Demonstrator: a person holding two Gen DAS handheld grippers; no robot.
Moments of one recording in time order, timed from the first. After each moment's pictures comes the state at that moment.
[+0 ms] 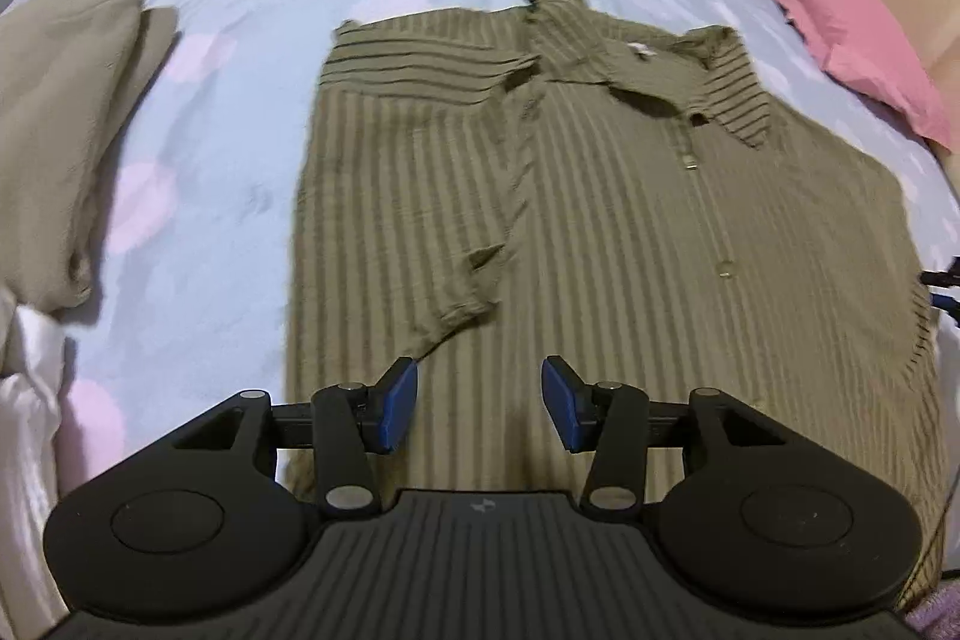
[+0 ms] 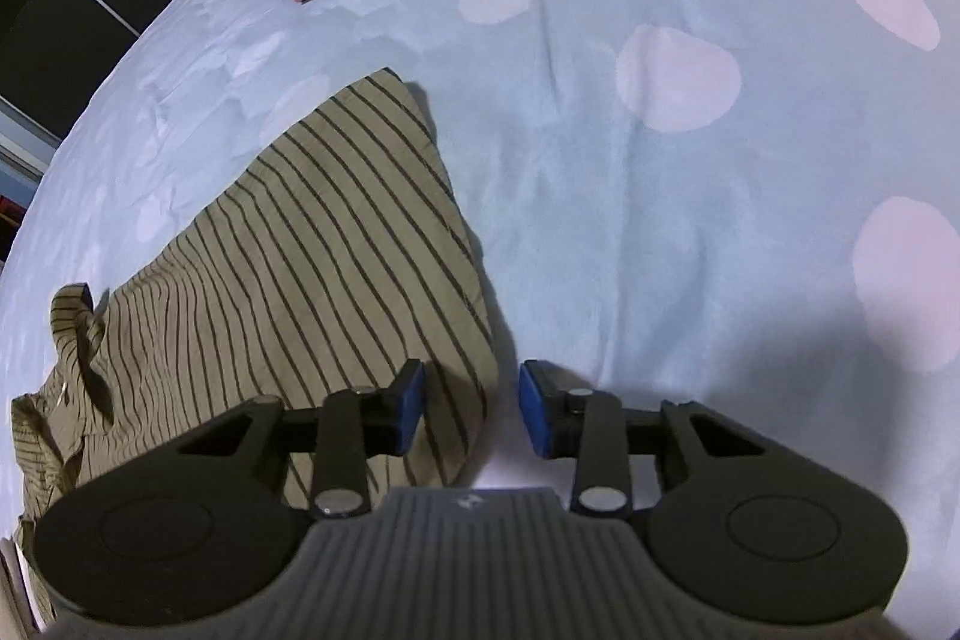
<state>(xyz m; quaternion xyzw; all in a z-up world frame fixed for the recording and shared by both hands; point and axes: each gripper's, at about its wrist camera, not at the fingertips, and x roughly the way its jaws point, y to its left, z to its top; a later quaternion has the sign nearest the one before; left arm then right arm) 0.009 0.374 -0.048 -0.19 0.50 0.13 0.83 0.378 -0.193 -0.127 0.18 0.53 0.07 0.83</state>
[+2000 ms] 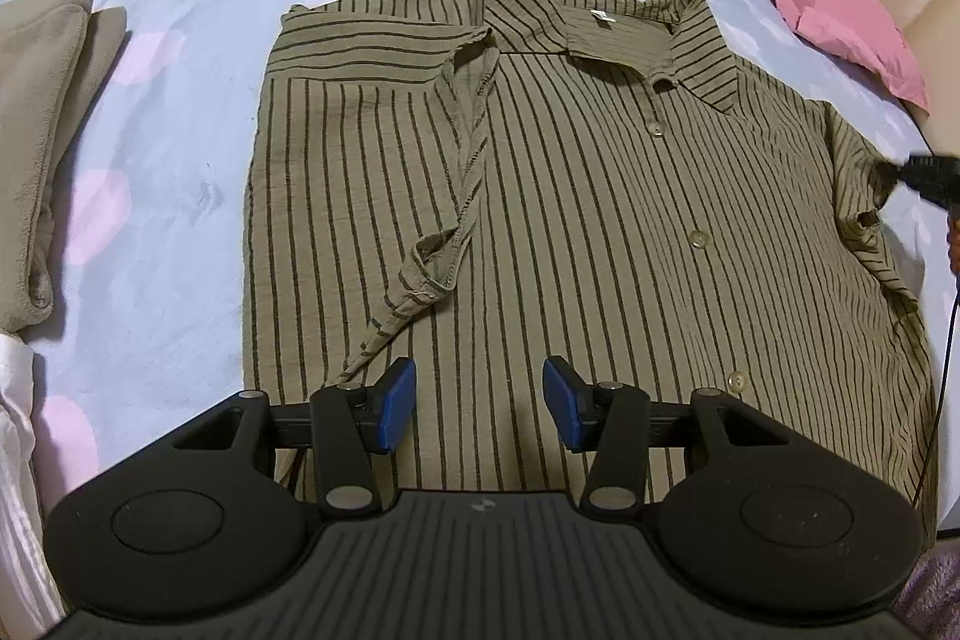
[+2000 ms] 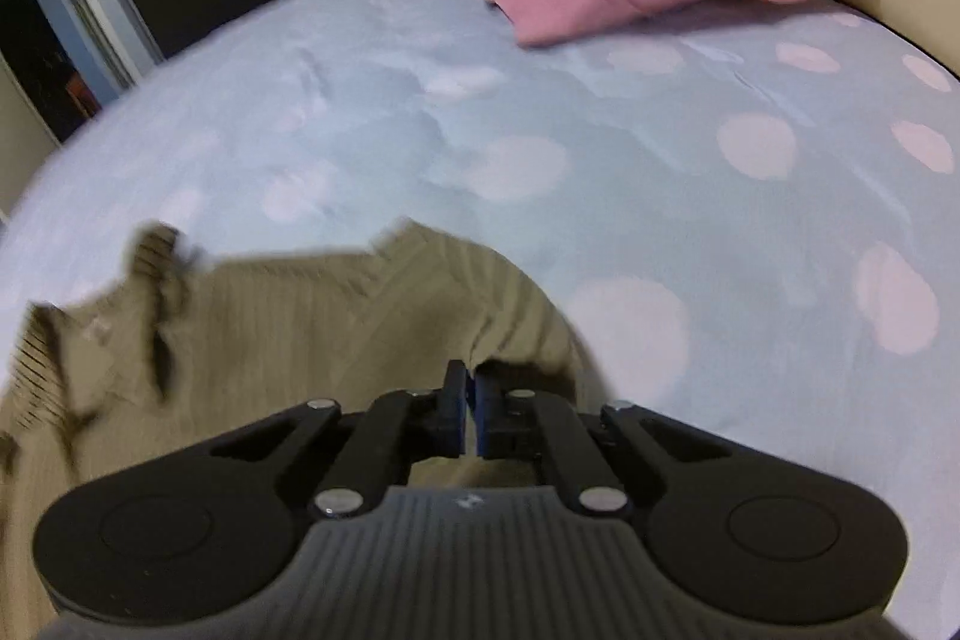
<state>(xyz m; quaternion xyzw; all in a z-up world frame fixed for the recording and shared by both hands) 0.020 0.371 -0.053 -0.18 0.53 0.09 0.82 0.388 -0.083 -0.084 0.07 0.43 0.19 0.88</state>
